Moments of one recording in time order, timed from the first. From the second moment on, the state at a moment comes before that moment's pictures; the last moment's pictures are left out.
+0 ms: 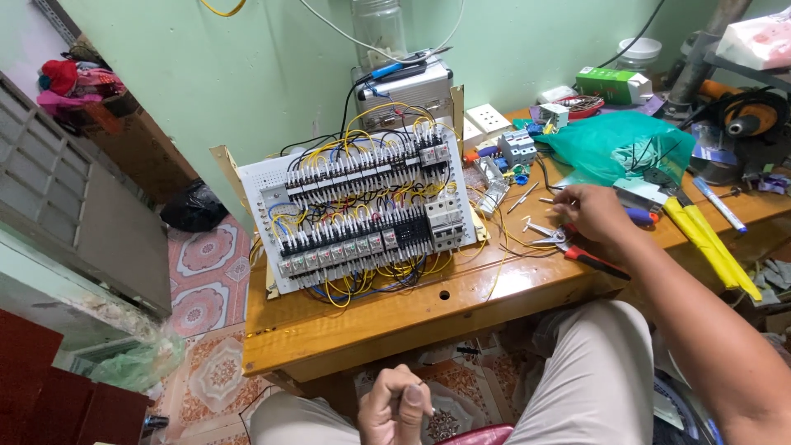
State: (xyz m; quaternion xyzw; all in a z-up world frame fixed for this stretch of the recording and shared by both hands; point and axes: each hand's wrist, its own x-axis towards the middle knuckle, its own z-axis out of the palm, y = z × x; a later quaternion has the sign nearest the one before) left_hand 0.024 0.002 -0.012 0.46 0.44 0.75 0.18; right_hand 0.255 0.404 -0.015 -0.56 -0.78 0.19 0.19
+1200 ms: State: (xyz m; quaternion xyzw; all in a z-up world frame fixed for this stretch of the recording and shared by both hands) left_hand -0.026 -0.026 0.002 0.43 0.54 0.72 0.07; right_hand 0.173 0.153 -0.019 -0.28 -0.76 0.49 0.32
